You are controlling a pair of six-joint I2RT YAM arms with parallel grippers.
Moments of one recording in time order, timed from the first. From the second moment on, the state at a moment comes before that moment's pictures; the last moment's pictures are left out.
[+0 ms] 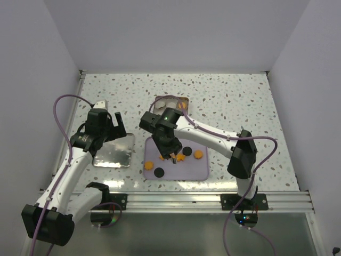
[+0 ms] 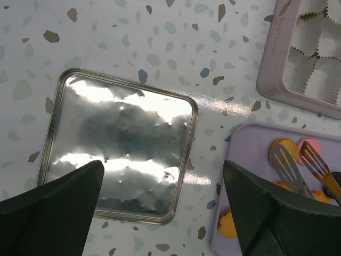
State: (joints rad) left arm -0.21 0.94 0.84 -0.67 -0.16 -0.41; right arm 1.08 1.94 1.87 -1.39 0.15 0.59
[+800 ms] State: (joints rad) left arm -0.21 0.94 0.84 -0.67 -0.16 -0.41; right arm 1.08 1.99 2.21 -1.37 0.17 0.61
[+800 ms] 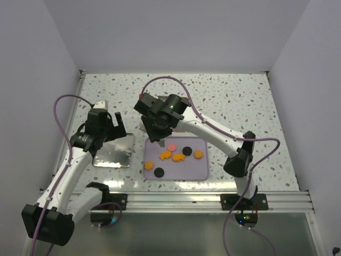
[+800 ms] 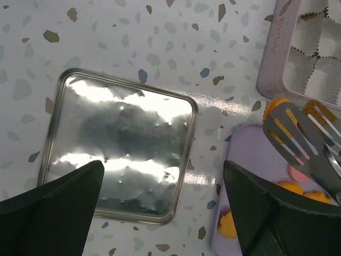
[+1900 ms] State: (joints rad) left arm -0.21 0.95 0.84 -0.67 -0.16 -0.41; right arm 0.69 2.23 2.40 -1.37 0.17 0.46
